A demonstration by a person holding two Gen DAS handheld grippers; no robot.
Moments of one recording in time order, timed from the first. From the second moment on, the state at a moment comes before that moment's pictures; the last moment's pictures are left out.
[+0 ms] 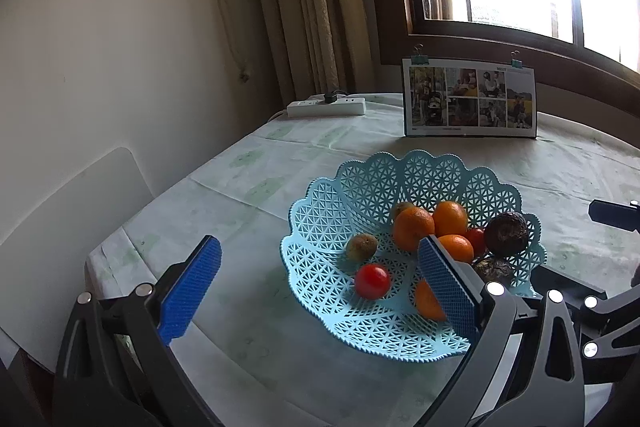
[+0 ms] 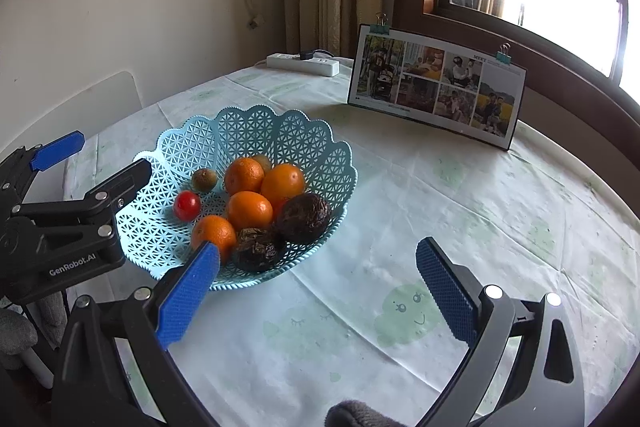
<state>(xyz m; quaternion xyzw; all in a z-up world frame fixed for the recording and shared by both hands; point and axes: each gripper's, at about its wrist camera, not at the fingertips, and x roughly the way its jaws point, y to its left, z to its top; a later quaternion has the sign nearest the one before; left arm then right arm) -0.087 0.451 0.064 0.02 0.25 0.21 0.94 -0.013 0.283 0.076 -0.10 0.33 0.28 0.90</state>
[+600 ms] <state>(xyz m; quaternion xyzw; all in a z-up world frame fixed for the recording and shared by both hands) -0.084 0.444 0.063 0.02 0.25 0.21 0.94 -0.016 0.283 0.075 -0.12 0.33 0.27 0.90</state>
